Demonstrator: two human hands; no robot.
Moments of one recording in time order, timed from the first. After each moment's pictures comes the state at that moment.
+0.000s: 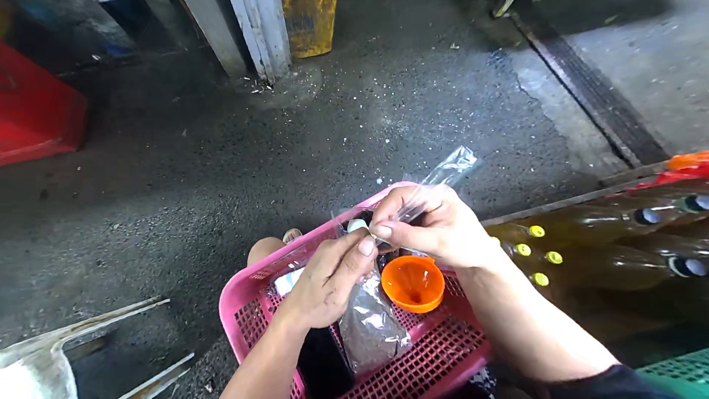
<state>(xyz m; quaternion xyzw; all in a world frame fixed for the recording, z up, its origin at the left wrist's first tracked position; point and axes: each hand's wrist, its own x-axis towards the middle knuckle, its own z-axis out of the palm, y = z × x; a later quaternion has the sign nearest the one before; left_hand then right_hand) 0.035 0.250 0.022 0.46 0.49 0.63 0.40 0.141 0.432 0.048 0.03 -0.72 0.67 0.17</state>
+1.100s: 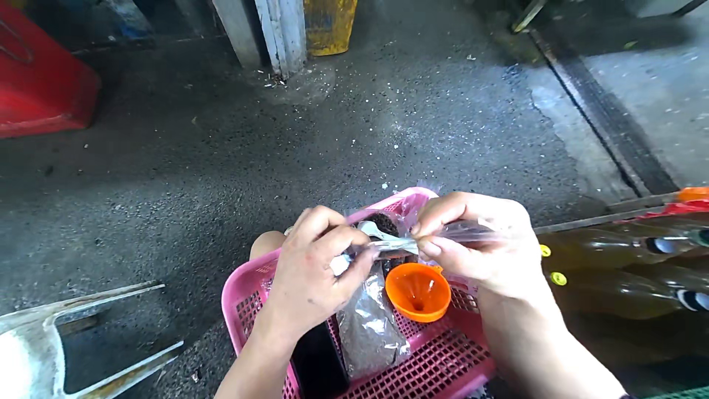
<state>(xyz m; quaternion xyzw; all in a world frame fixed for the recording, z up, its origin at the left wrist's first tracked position) 0.024 0.233 0.036 0.49 0.72 0.49 0.02 0.152 0.432 0.059 0.08 -0.73 0.63 0.26</state>
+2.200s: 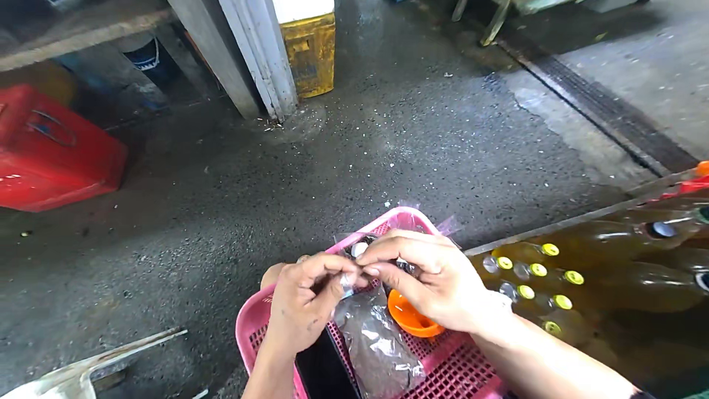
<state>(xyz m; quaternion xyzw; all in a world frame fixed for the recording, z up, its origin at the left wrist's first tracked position) 0.023 0.231 0.043 0.46 0.56 0.65 0.26 0.158 0.404 0.059 0.04 -0.79 0.54 0.29</state>
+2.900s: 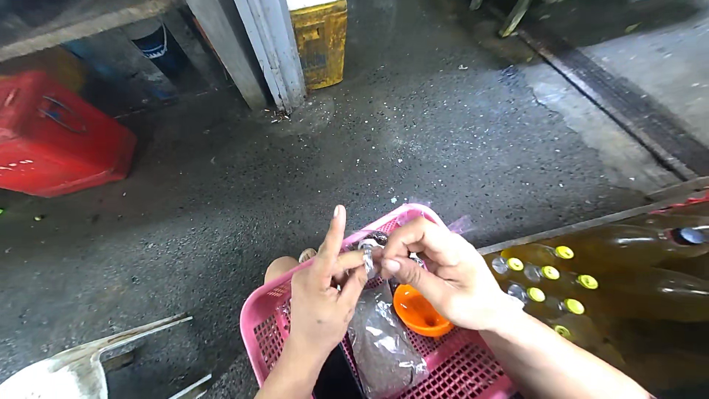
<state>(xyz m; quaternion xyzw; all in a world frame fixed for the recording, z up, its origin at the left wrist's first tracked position) 0.049 0.243 0.041 0.42 0.65 0.62 0.10 0.158 0.406 0.055 0.05 -0.76 0.59 0.26</state>
